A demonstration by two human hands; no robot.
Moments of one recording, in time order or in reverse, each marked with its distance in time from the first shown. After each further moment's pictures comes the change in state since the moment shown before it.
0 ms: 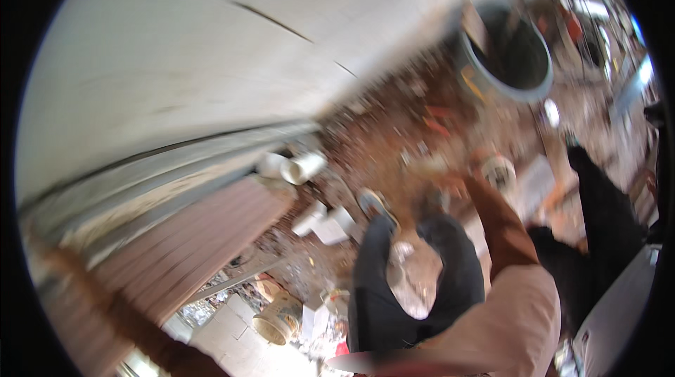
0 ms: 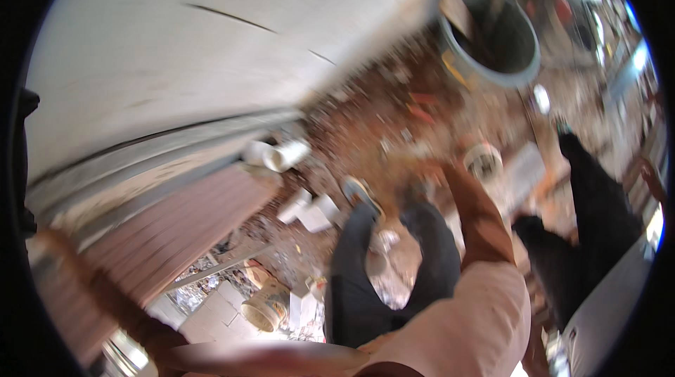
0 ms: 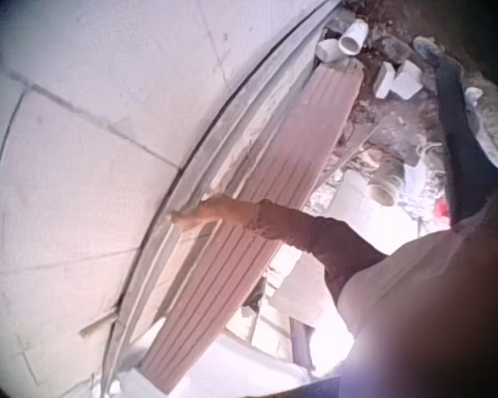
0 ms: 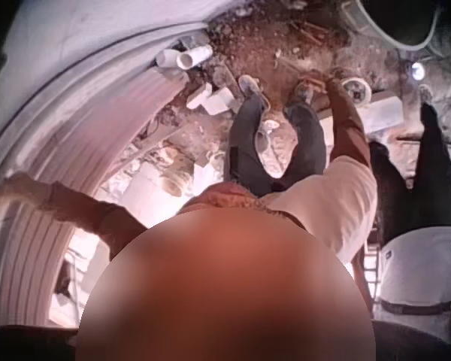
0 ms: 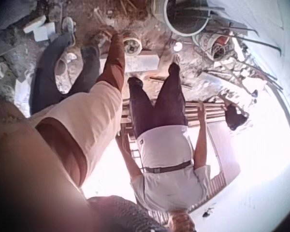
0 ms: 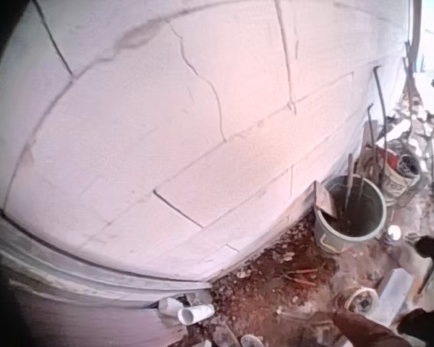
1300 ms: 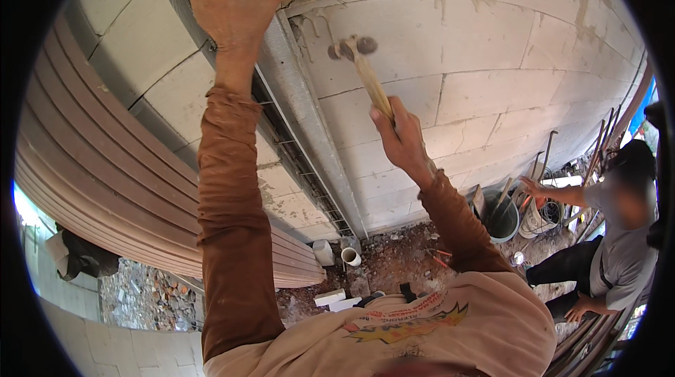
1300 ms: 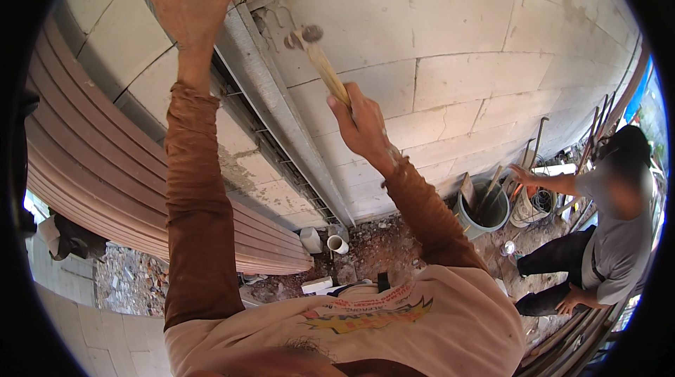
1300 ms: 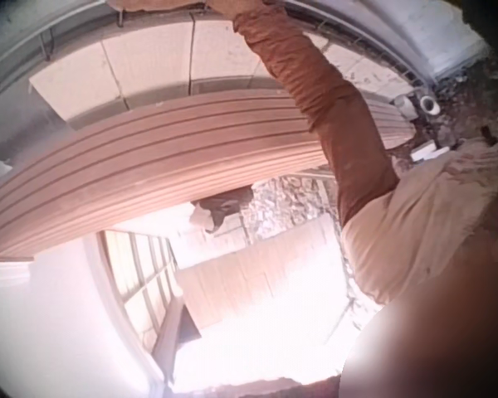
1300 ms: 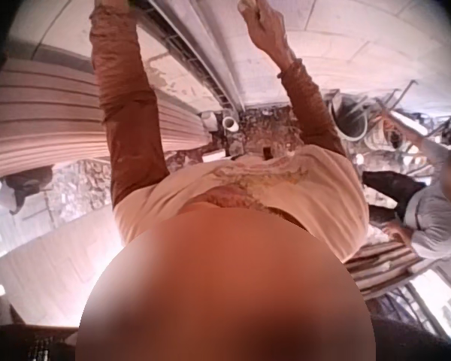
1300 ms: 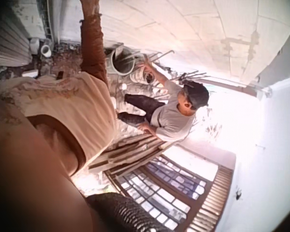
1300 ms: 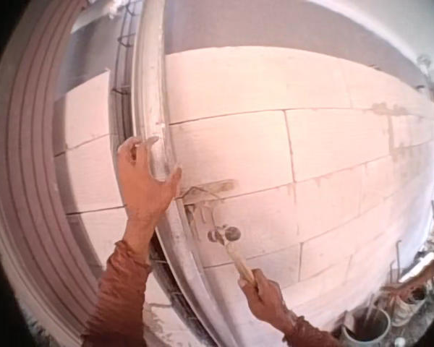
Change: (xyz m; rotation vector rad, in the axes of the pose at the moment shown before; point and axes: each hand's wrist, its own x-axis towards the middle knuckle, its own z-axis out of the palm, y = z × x) left_hand 0.196 0.313 -0.128 0.186 0.574 0.867; right_hand -0.406 -0.777 -0.464 0.376 1.165 -1.237
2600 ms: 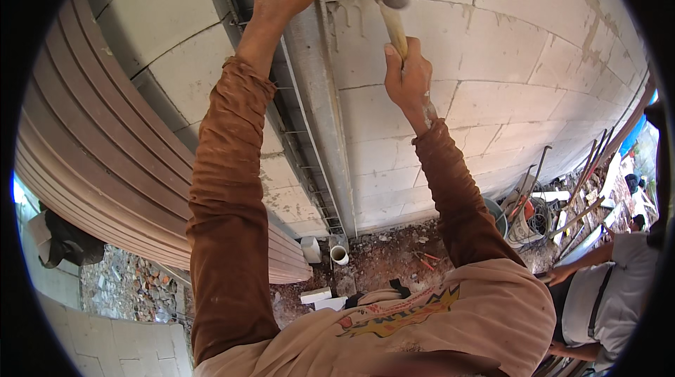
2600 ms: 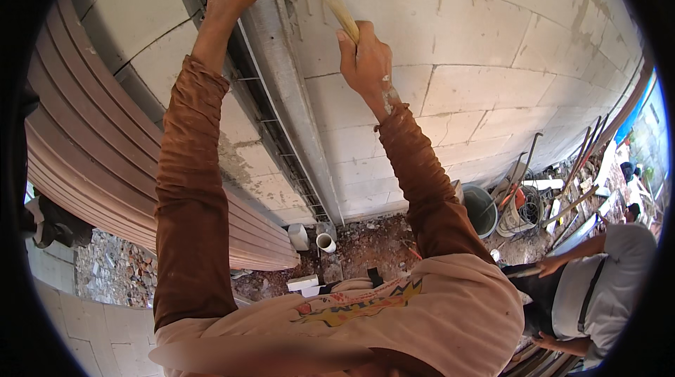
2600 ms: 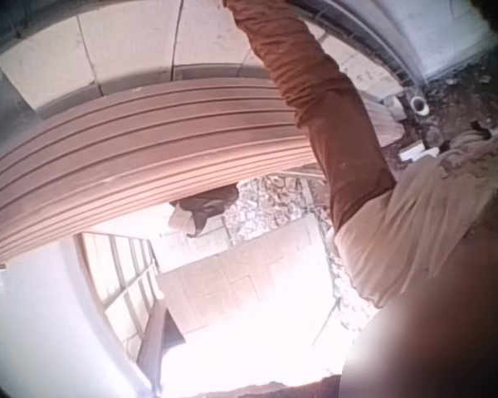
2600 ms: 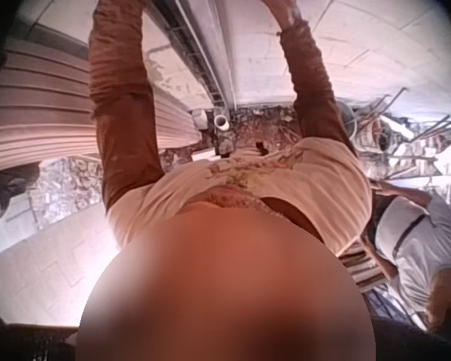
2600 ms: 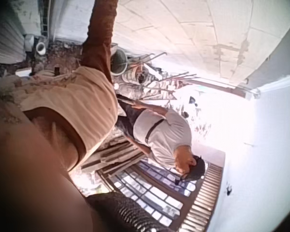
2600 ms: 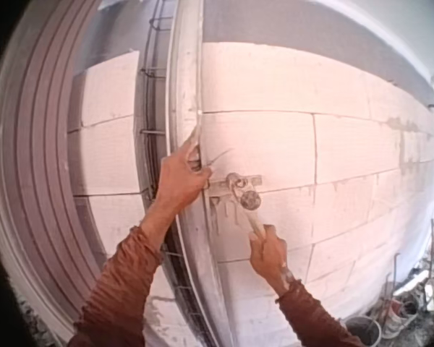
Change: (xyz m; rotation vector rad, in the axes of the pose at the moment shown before) left_hand 0.003 -0.019 0.005 -0.523 -0.329 -0.174; right_hand 0.091 -0.001 0.032 -0.260 0.255 -0.310
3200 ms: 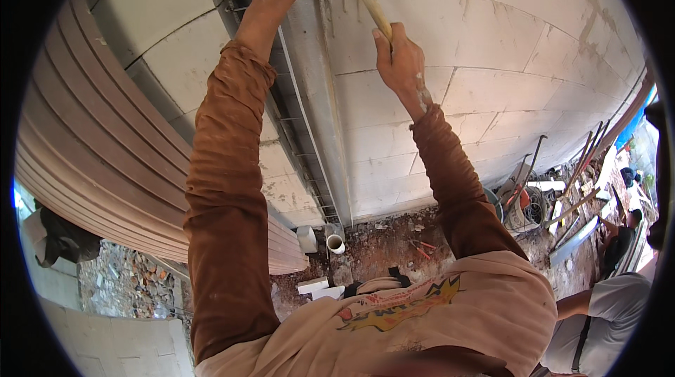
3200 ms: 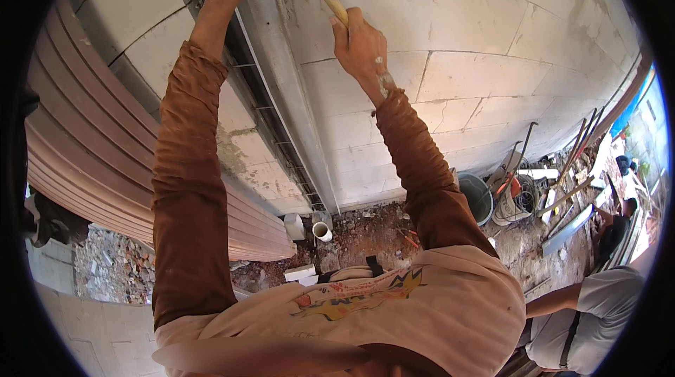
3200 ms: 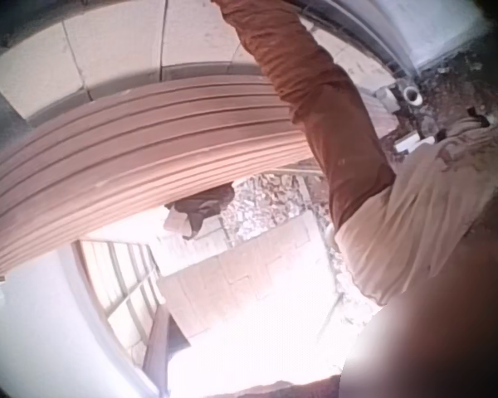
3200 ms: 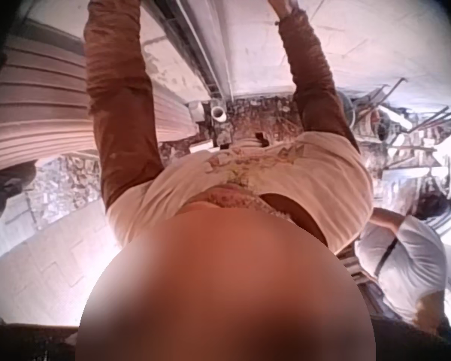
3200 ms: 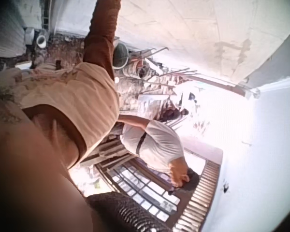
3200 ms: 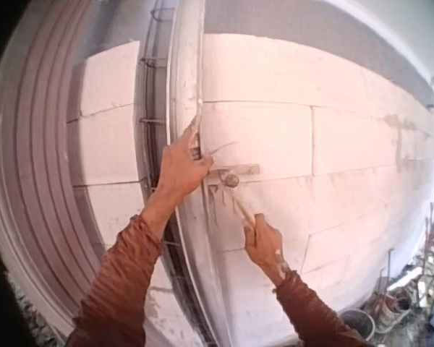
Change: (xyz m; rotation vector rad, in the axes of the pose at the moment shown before) left_hand -0.001 0.004 0.001 -0.007 -0.010 -0.048; right_hand -0.003 -0.001 0.002 -0.205 -0.144 0.080
